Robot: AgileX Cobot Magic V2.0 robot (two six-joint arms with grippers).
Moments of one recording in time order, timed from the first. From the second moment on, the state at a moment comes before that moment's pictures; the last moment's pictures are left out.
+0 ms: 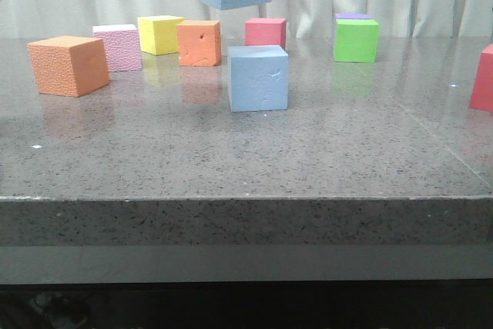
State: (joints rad) left arm -0.49 1.79 -1.78 -0.44 0.95 0.87; right arm 0.29 0.89 -0.81 0.20 0.78 -0.30
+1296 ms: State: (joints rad) left arm -0.39 2.01 -1.94 -0.72 1.15 1.29; right arm 0.29 0.89 -0.81 0.20 0.78 -0.30
